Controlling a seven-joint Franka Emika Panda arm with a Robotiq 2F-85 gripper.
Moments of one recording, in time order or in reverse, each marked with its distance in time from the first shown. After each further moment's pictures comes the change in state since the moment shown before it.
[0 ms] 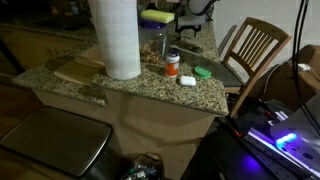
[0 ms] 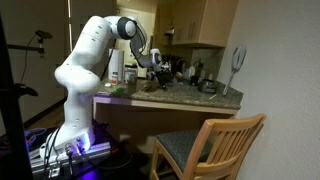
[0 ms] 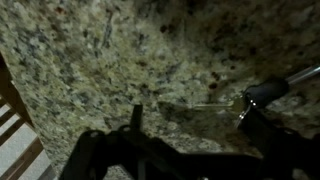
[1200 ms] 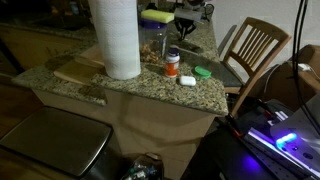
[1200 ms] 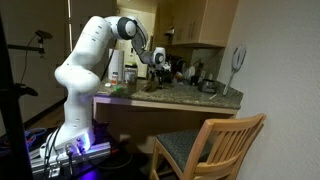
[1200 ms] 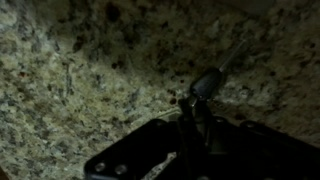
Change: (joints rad) arm 0.001 0.006 -0.023 0.038 0.341 0.006 -0.007
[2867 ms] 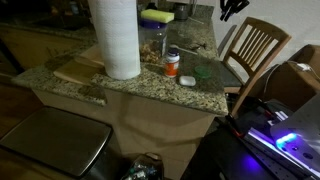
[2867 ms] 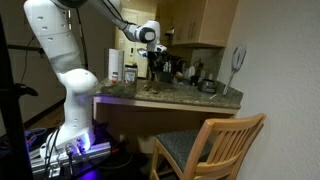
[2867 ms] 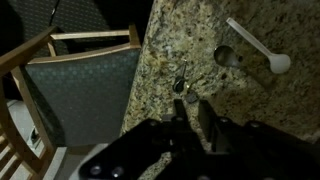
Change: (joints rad) arm -0.118 -0.786 -0.029 -0.606 0.186 -0.104 -0.586
